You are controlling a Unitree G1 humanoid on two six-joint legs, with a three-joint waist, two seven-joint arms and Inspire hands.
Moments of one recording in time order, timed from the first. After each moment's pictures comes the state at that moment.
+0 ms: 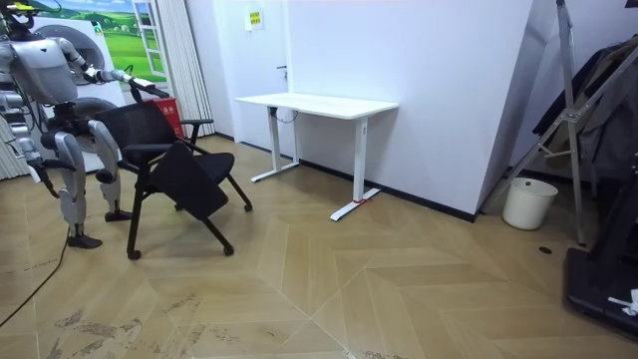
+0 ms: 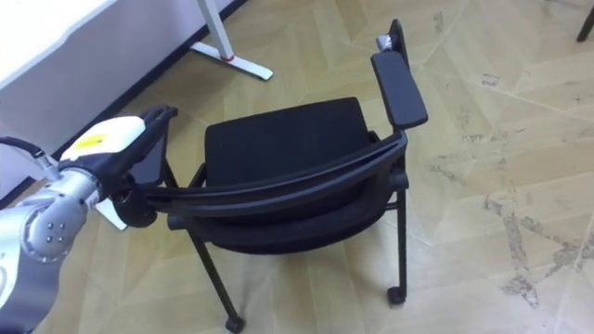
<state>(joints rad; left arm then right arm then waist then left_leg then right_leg) -0.06 0.50 -0.16 -0.22 0.89 0.30 -0.48 0.02 -0.31 -0.18 1.32 0.45 0.08 0.08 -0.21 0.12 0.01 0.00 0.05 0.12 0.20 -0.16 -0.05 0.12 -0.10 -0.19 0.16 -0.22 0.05</state>
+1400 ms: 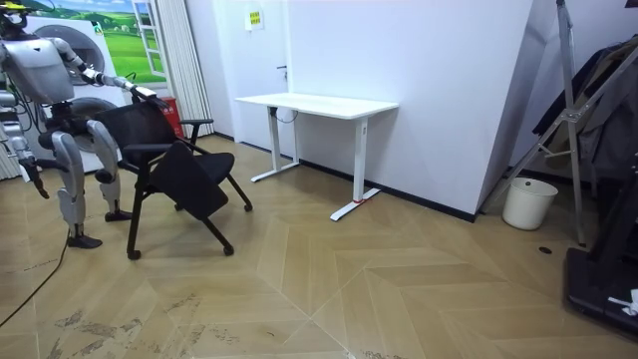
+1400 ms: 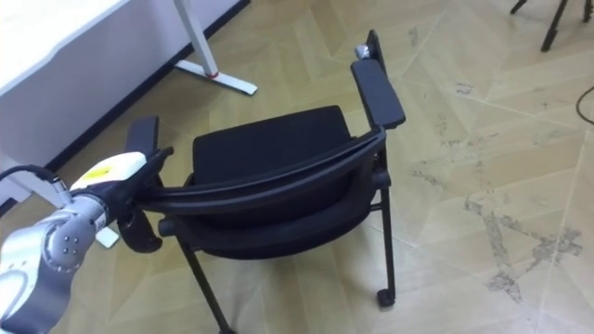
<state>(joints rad) -0.07 0.43 -0.18 0.09 0.87 0.28 -0.38 0.02 -0.31 -0.18 1.32 0.46 0.08 0.00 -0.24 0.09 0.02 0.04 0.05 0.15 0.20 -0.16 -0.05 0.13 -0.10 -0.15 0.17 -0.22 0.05</state>
